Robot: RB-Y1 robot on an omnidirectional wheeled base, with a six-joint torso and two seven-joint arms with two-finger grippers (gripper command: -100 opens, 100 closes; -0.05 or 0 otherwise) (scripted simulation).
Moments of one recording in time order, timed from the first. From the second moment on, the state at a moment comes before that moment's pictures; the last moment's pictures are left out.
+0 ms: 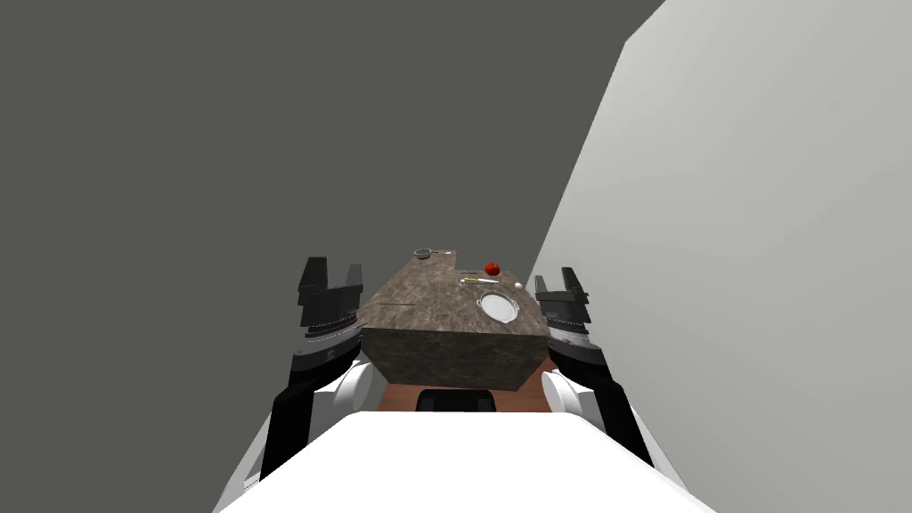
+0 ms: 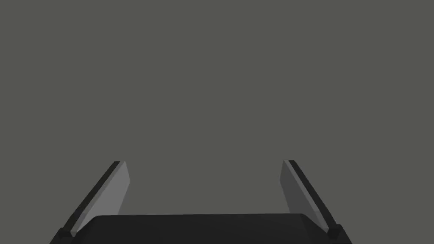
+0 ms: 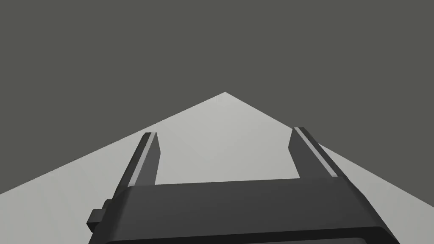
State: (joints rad) left arm 0.50 -0.04 0.06 -2.40 -0.02 -0.60 -0.16; right arm 0.54 -0.01 -0.01 -2.36 0.01 -0.44 -0.09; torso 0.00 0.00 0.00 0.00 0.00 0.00
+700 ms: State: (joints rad) left arm 0.50 -0.04 0.06 -2.40 -0.02 -0.60 -0.16; right arm 0.62 -0.18 -0.03 -2.34 -0.03 -0.33 -0.13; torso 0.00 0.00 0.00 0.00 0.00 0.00
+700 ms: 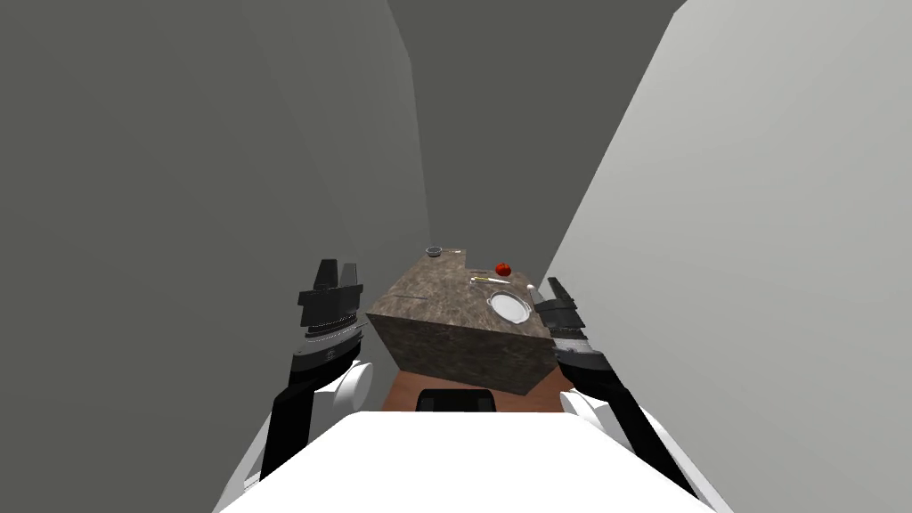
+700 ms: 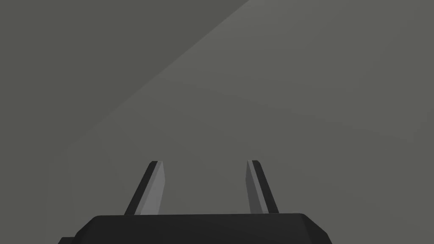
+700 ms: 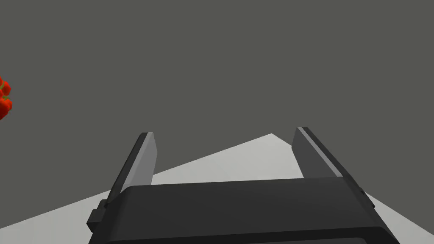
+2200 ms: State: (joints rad) left arm 0.50 -0.04 0.06 -2.40 -0.02 -0.60 -0.16; right arm 0.85 -0.63 -0.10 -2.21 -0.15 -0.01 -0.31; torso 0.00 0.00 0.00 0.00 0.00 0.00
